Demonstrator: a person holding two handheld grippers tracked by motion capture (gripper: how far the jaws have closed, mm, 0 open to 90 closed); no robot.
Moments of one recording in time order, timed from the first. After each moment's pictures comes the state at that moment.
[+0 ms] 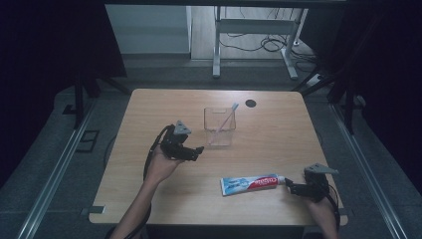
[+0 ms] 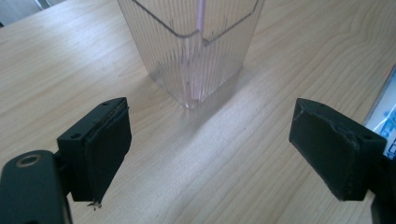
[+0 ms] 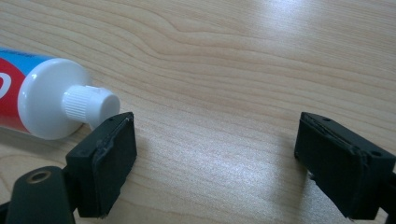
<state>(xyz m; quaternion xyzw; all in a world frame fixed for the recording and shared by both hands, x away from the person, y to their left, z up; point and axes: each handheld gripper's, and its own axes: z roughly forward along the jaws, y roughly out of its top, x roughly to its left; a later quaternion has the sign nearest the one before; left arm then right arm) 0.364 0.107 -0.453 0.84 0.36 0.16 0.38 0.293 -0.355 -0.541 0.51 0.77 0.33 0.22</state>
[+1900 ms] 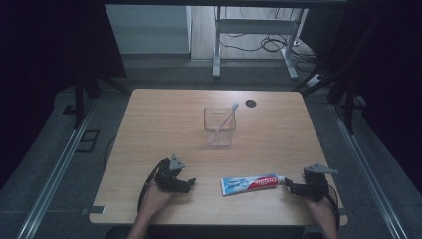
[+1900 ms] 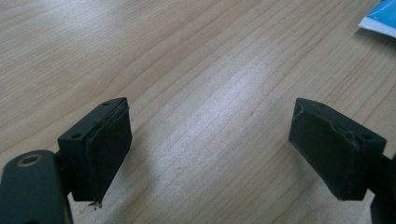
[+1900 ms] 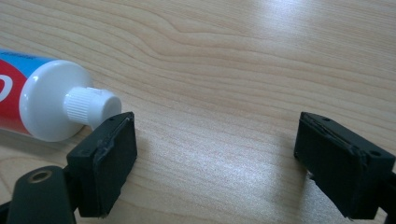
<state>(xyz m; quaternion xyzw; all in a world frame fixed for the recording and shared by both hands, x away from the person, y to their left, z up) 0.308 0.125 -0.539 0.85 0.37 0.15 0.34 0.293 -0.353 -0.541 0.51 0.76 0.33 0.22</state>
